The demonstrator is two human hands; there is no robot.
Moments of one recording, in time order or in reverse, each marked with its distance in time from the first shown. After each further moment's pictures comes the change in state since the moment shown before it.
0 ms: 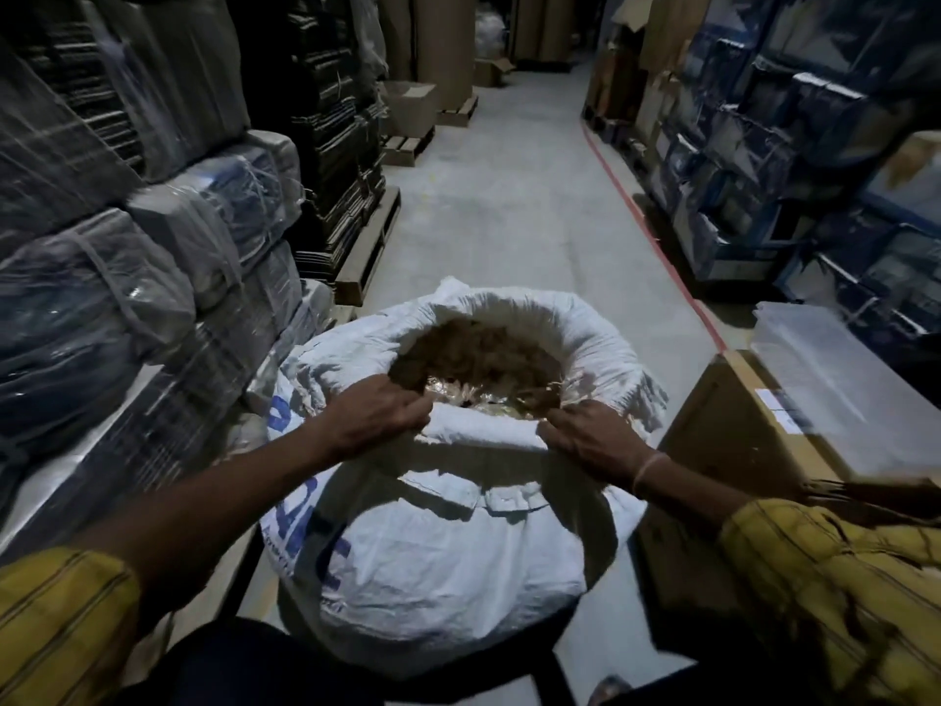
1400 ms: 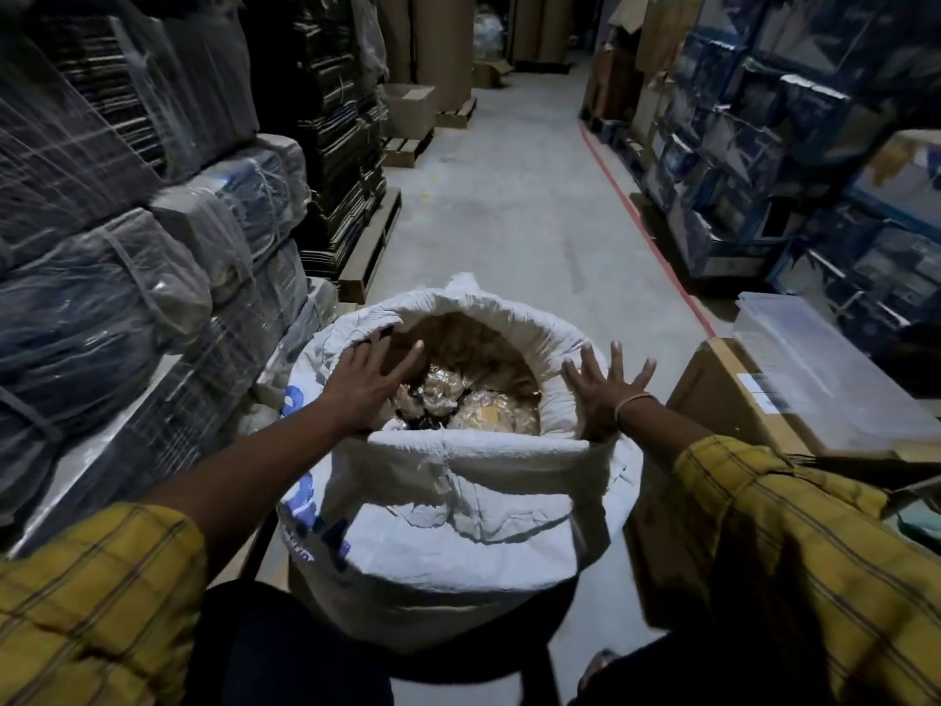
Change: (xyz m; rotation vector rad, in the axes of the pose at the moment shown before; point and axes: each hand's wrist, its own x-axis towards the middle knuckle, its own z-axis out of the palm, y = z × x) left_hand -0.010 0.001 -0.009 0.079 -0.477 -0.569; right_hand 0.013 0.023 -0.020 0.259 -0.989 0.874
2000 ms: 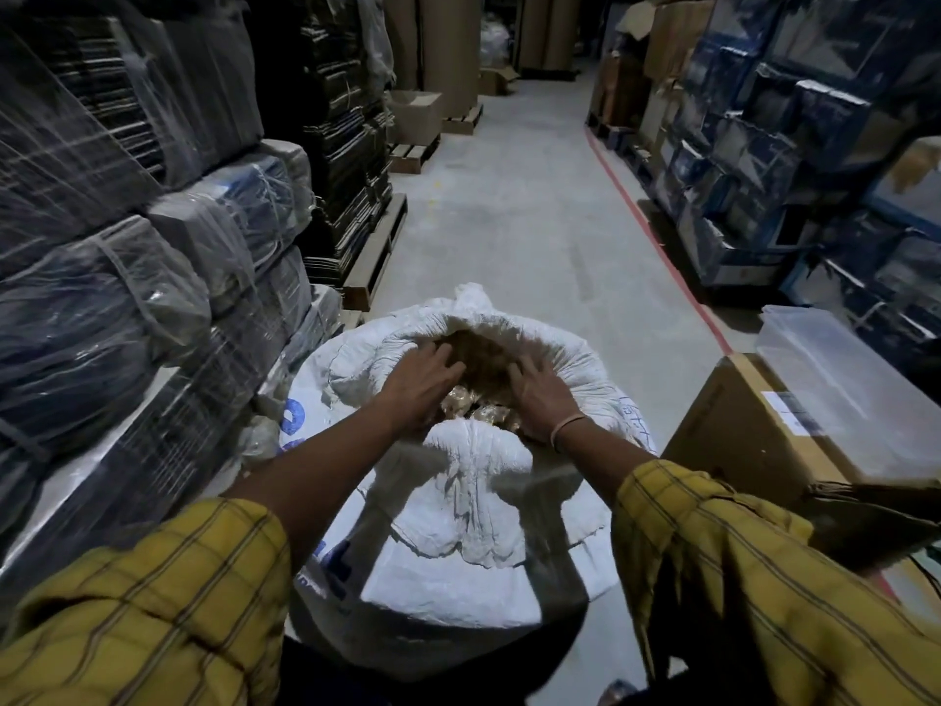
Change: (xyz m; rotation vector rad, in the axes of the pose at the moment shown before) left_hand 0.058 0.038 -0.028 -0.036 0.002 0.142; right_hand 0.030 -0.094 -0.020 0.041 0.345 -0.307
